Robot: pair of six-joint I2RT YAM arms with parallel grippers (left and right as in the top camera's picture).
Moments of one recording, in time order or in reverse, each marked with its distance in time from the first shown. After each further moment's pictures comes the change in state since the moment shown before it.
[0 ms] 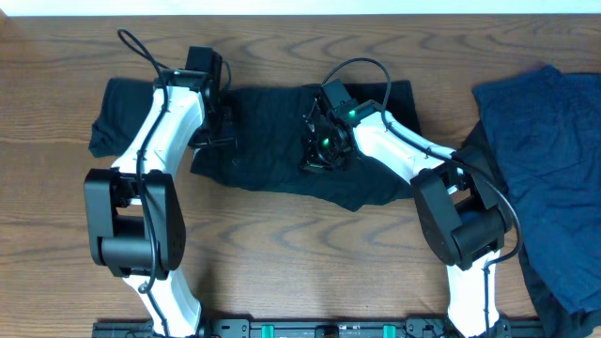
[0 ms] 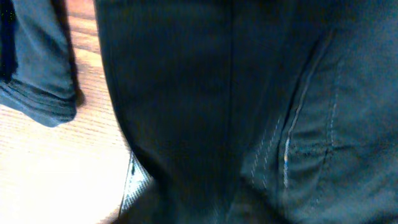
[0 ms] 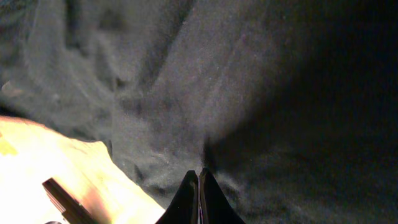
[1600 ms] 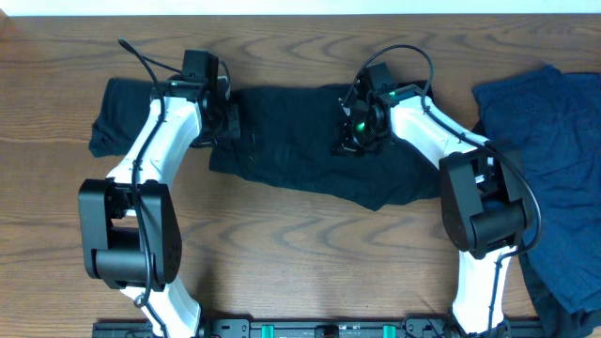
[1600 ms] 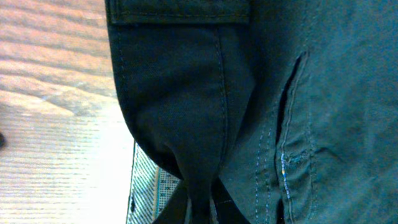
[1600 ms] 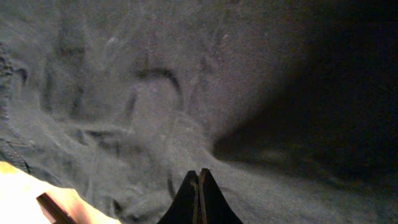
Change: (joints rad) left arm 0.001 -0.067 -0.072 0.147 0.199 0.054; right arm -0.181 0.000 0.006 -0.047 -0.008 -0.138
